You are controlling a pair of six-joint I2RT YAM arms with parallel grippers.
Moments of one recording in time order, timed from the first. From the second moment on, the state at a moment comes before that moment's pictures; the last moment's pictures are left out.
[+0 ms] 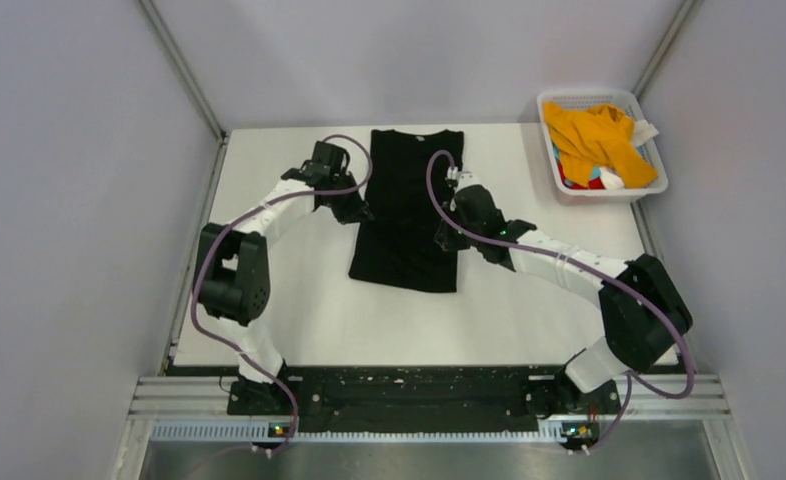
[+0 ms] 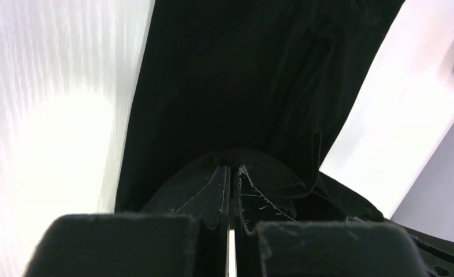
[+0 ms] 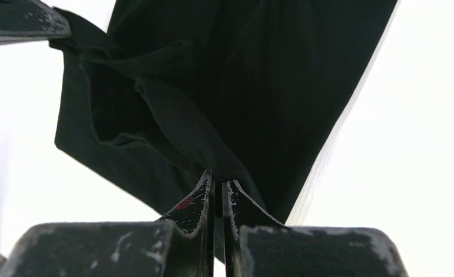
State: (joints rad) left arm -0.31 1.77 1.33 -0.52 0.24 -0.75; right arm 0.66 1.51 0.96 -0.13 0.06 0.44
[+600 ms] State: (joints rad) left arm -0.27 1.99 1.65 -0.63 0.27 -0.64; right arm 0.53 1.68 1.11 -0.11 0.06 0.41
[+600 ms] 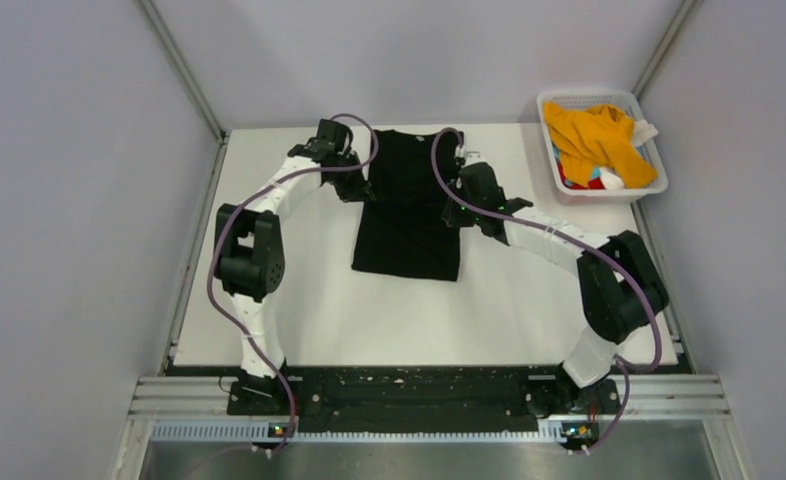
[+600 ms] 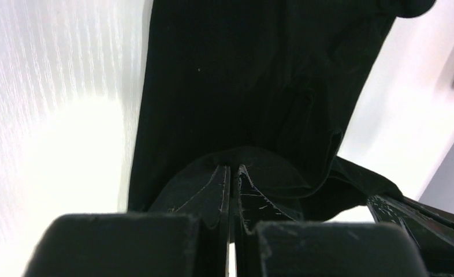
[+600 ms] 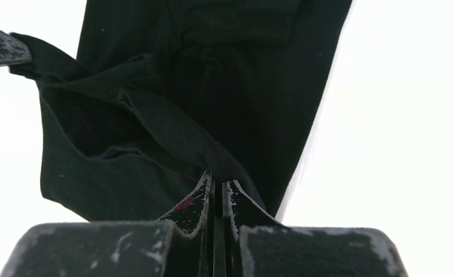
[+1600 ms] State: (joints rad) left arm -0.24 1.85 1.39 -0.64 0.20 -0.60; right arm 0.49 1.62 1.00 -0.12 0.06 0.43
